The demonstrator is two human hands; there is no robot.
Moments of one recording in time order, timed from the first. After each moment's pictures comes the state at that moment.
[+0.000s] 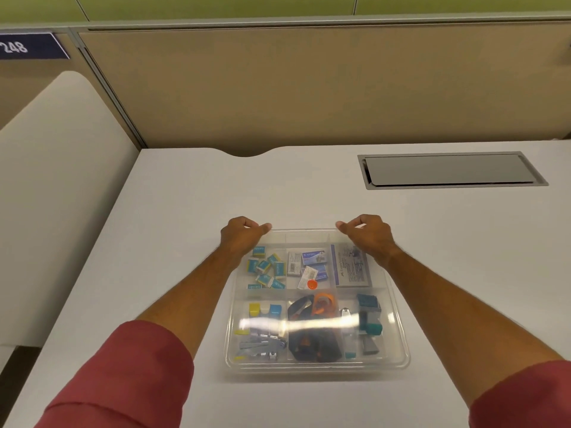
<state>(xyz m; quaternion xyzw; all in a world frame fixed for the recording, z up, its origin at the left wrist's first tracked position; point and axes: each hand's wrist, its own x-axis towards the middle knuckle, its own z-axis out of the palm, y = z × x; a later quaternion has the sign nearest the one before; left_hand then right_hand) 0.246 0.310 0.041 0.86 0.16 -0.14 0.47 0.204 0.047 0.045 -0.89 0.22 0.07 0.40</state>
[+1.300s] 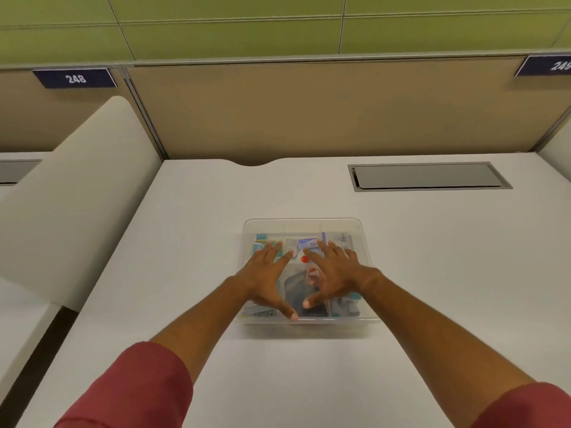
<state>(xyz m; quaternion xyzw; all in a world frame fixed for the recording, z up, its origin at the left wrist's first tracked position) 0.115 0.309 0.048 0.93 -0.27 -0.23 0.06 0.093 0.094 0.064 -0.95 -0.12 0.27 0.08</state>
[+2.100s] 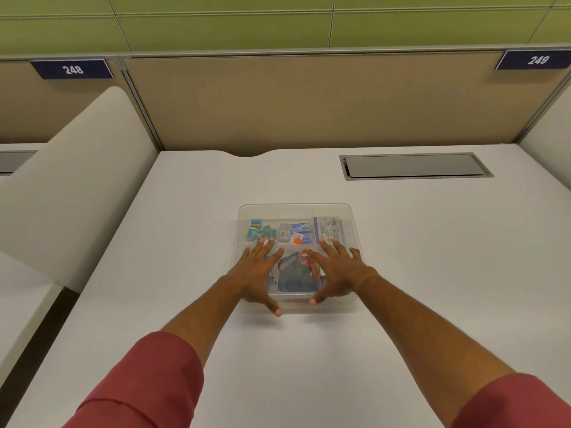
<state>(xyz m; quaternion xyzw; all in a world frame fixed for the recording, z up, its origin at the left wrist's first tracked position) 0.077 0.316 0.038 0.93 -0.28 -0.22 0.04 0.045 0.086 0.057 -0.96 -0.10 0.24 0.03</state>
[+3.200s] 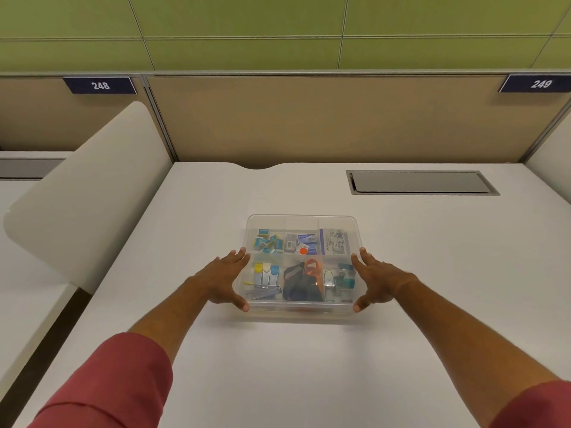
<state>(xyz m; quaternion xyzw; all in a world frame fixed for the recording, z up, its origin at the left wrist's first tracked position) 0.082 0.383 0.063 0.95 -0.21 -0.25 0.03 0.046 0.019 0.057 -0.96 -0.06 0.26 0.02</state>
